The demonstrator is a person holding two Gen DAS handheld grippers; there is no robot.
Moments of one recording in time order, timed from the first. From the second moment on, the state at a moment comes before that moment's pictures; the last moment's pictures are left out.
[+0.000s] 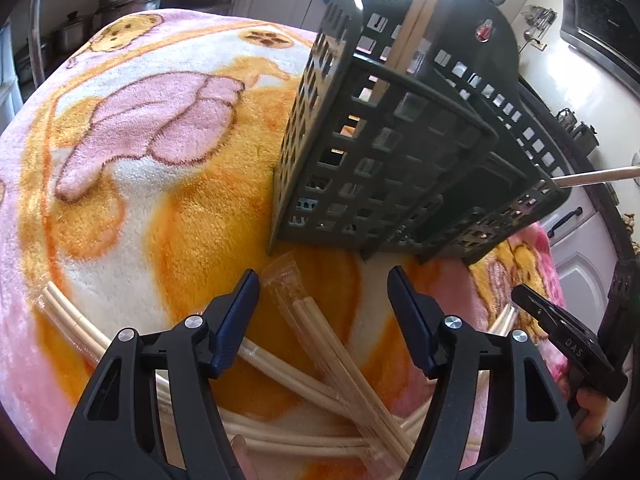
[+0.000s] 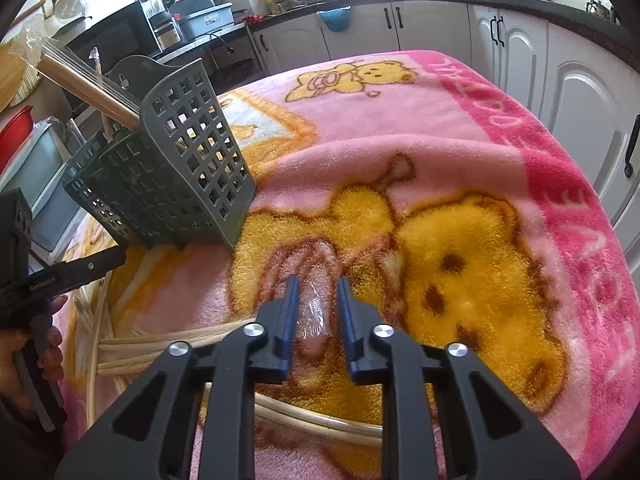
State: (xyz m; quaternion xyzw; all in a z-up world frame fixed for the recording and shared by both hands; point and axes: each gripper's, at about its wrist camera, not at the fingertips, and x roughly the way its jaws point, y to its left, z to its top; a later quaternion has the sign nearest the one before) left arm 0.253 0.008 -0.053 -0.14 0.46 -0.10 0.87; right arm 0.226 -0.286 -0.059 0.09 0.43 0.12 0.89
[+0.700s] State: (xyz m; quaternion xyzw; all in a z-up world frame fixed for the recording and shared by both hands) left arm 0.262 0.019 -0.050 -0.14 0.45 -0.08 0.88; right arm 0.211 -0.290 -0.036 0.09 0.39 0.12 0.91
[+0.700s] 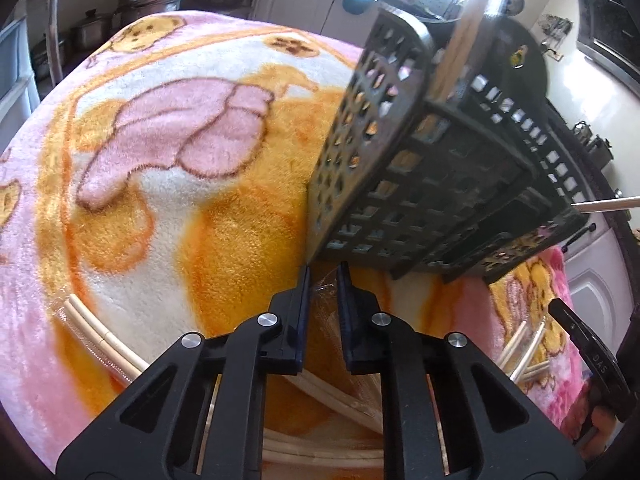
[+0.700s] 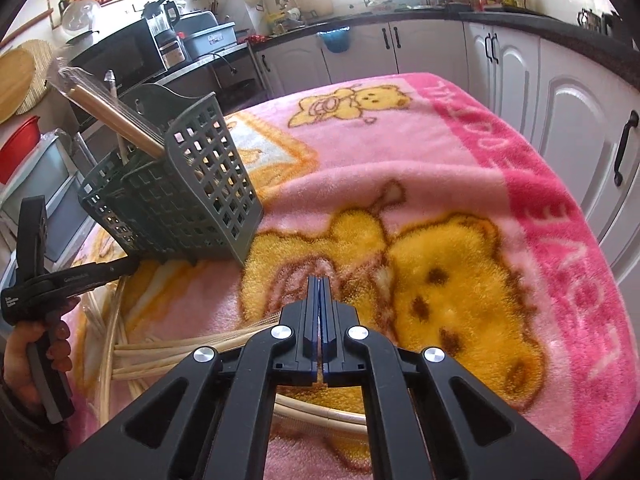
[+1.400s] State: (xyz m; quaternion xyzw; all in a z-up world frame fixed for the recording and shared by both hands) left arm 0.200 0.017 0.032 -0.13 0.36 -0.13 0.92; right arm 0.159 -0.254 0.045 0.06 0.28 0.18 0.94
